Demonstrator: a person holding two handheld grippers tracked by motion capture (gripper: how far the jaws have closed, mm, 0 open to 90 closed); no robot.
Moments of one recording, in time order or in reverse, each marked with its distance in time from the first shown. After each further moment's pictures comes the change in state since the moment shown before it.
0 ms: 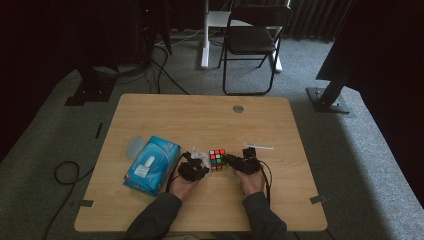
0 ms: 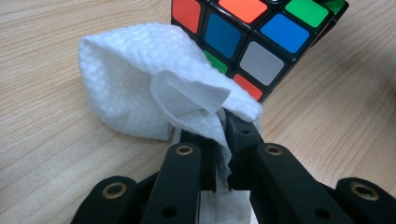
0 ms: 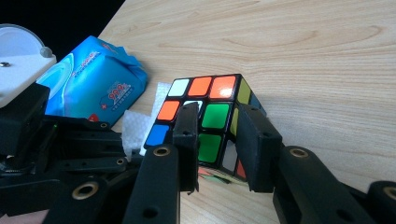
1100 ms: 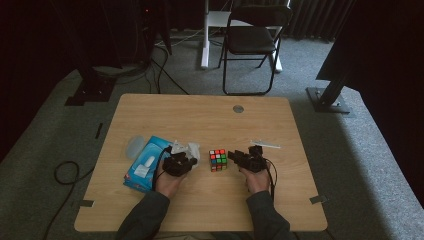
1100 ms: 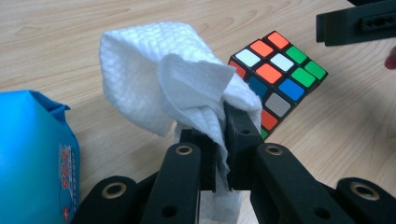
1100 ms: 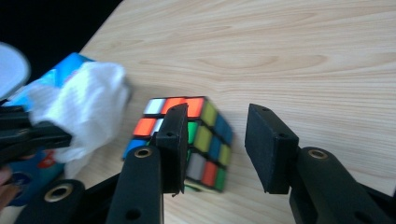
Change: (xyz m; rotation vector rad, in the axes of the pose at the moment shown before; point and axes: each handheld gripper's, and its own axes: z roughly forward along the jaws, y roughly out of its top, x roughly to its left) left arm 0.022 0.002 -0.054 -0.140 0.036 -0.057; right arm -0.008 0.008 -0.016 -0.052 -0.069 -0.020
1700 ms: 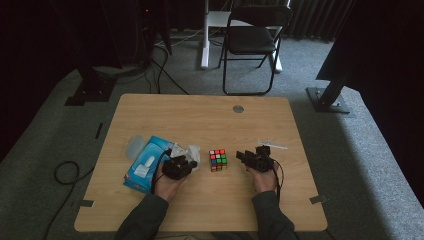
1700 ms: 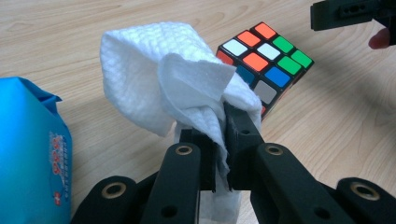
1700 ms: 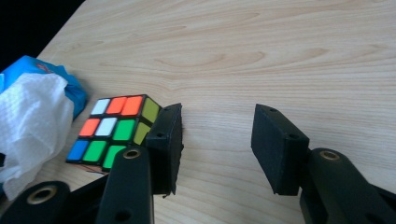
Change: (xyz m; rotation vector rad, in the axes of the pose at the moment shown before) left arm -0.005 -0.005 -0.003 0.003 -0.016 0.024; right arm -0.023 -0.001 -0.009 -0.001 -0.114 0.021
